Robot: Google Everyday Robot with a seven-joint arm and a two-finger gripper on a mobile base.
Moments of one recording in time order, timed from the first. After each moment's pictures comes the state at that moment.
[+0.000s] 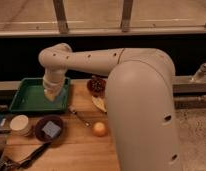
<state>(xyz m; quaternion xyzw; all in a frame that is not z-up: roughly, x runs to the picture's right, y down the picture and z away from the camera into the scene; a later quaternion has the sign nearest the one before) -0.249 0.041 0.724 -0.37 -0.07 0.27 0.89</state>
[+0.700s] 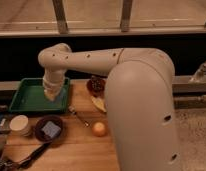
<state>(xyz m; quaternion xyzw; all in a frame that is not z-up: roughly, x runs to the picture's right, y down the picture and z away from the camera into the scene) -0.255 0.040 0.720 -0.37 -0.07 0.25 0.89</state>
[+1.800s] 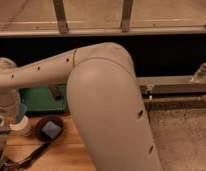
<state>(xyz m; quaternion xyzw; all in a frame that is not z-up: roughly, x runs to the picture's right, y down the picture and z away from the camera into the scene) -0.395 0.130 0.629 -0.36 -0.14 0.04 0.92</state>
